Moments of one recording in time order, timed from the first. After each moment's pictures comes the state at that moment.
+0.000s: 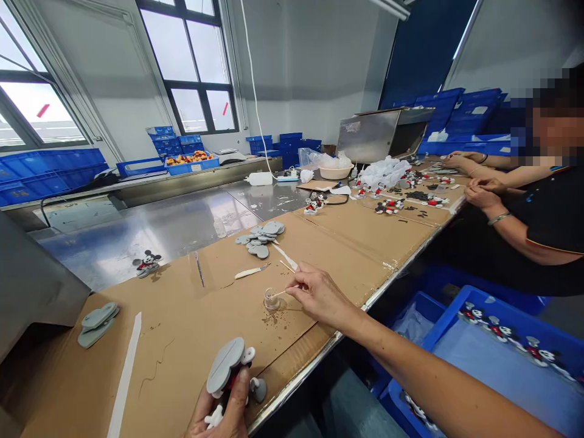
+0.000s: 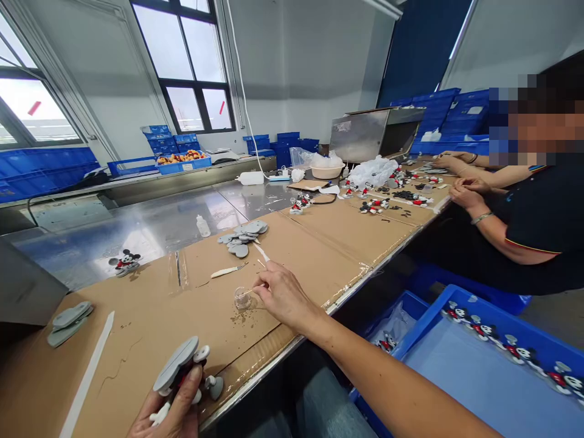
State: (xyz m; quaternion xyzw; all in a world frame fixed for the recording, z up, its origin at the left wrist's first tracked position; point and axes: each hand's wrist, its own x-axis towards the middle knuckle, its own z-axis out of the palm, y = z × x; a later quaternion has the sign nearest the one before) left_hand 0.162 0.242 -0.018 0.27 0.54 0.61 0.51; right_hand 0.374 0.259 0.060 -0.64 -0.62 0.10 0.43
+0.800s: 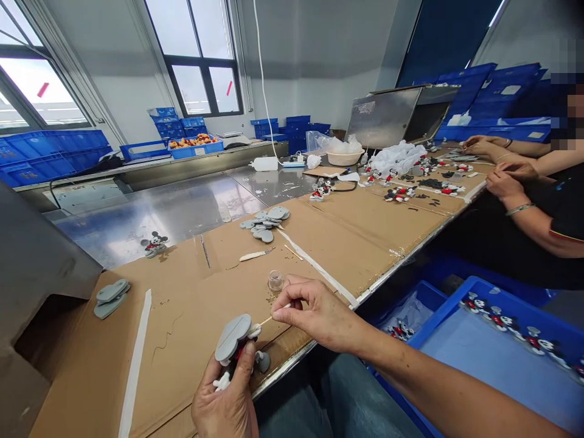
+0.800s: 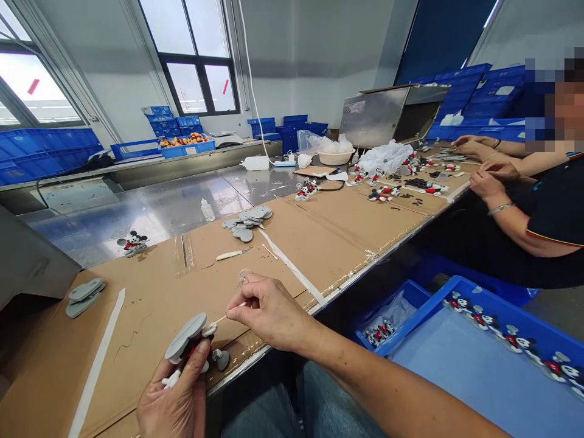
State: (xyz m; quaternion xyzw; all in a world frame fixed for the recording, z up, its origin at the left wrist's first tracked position) left_hand 0.170 0.235 0.008 0.19 0.48 0.61 0.60; right_hand 0.327 0.228 0.077 -0.56 -0.61 0.32 0.47
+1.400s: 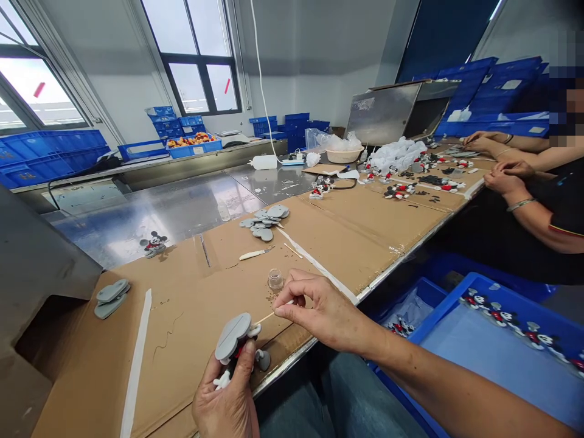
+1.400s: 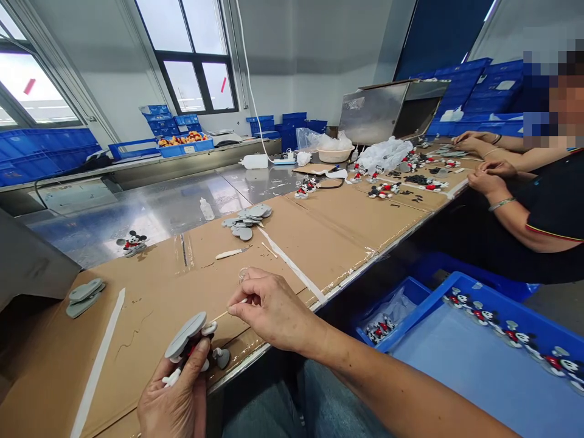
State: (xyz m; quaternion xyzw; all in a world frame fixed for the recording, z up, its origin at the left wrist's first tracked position) left_hand 0.171 0.234 0.012 0.18 0.48 0.62 0.59; right_hand 0.326 0.221 0.087 -0.57 -0.63 0.26 0.46
